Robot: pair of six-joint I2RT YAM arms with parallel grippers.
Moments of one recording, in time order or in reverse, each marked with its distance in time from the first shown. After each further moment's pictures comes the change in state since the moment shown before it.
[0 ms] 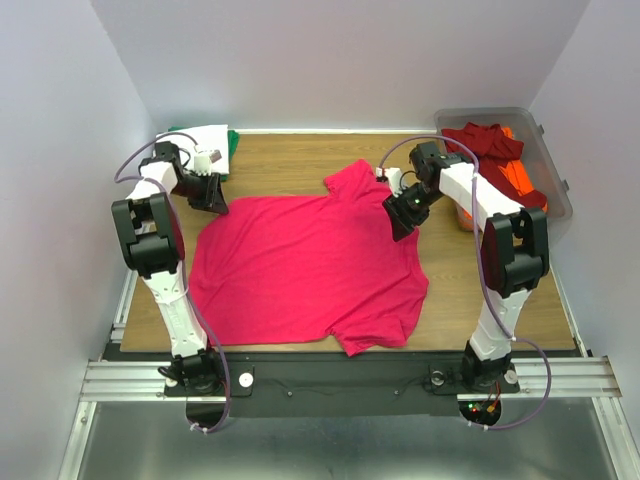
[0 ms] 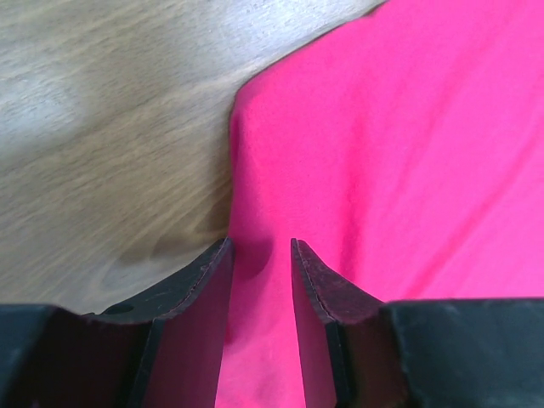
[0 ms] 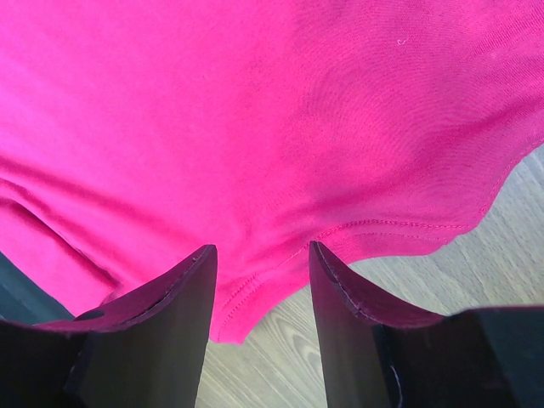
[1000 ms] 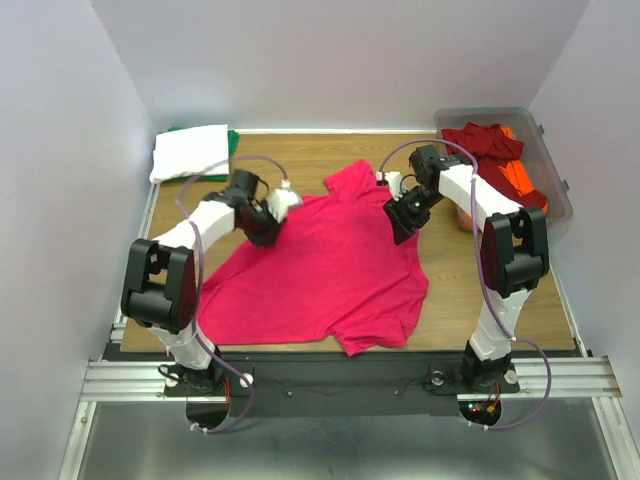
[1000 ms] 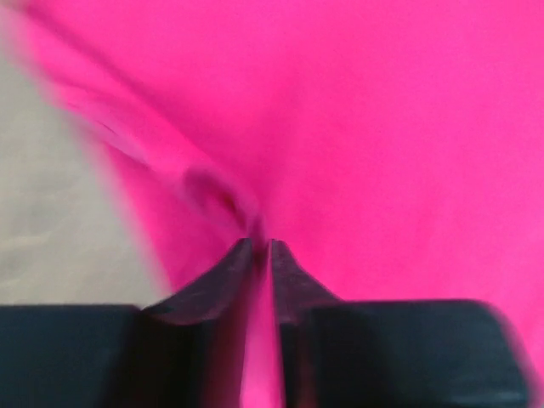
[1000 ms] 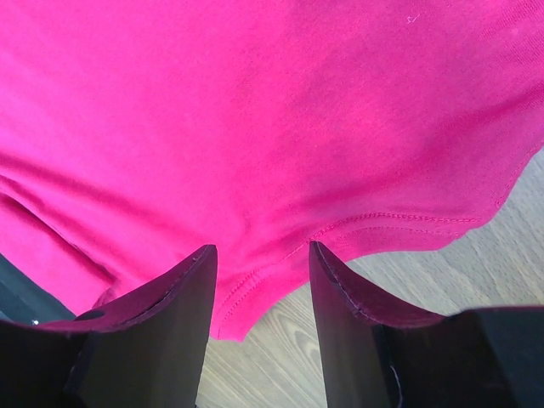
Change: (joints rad) left arm -0.425 -0.512 -0.536 0.247 -0.215 0.168; right arm 0.000 0.001 -0.025 0.000 0.014 -0.001
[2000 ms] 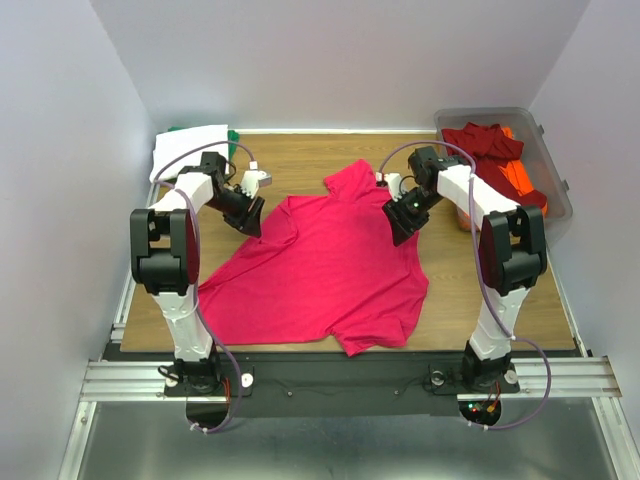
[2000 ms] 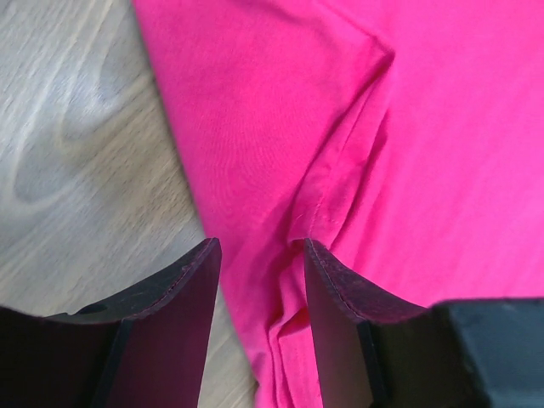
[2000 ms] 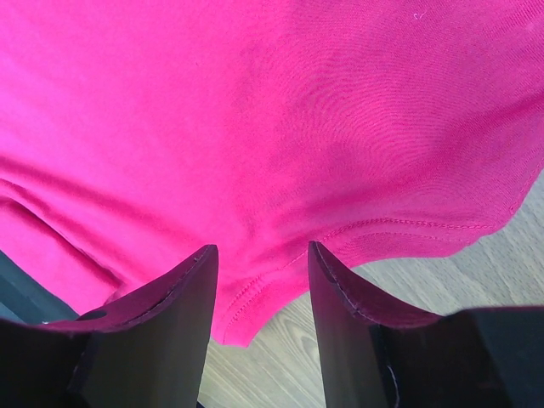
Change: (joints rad) left arm 0.177 0.283 0.253 -0.261 0.175 0.057; right arm 0.000 0.019 0.000 0.002 -0.008 0.020
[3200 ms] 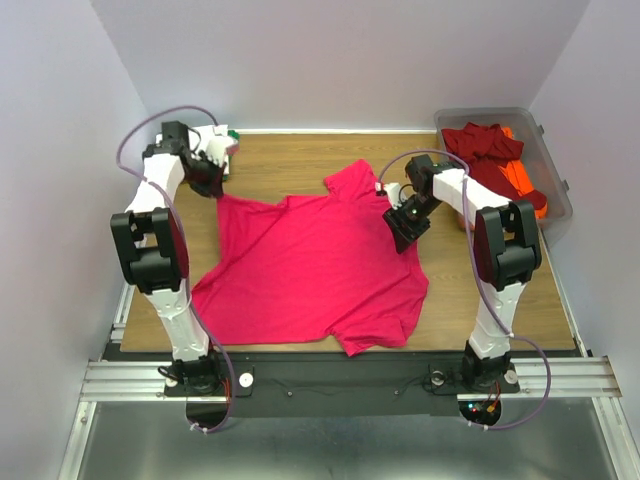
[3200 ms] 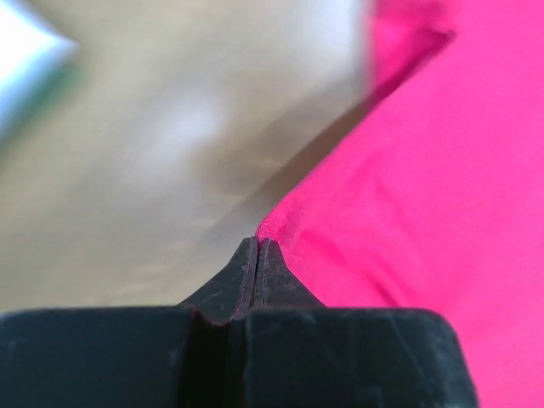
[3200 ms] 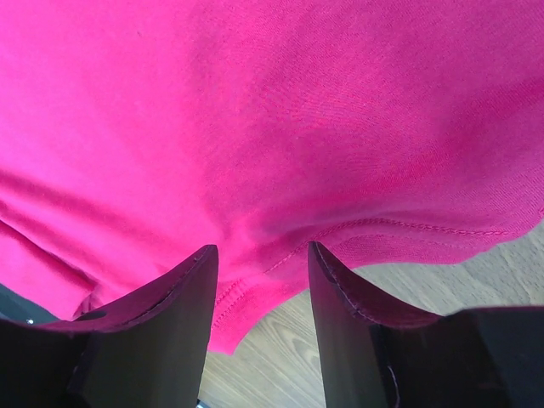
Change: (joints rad) left arm 0.116 0.019 0.206 -0.028 -0.083 0.037; right arm 0.000 0.048 -0.031 0.008 0.061 0.002
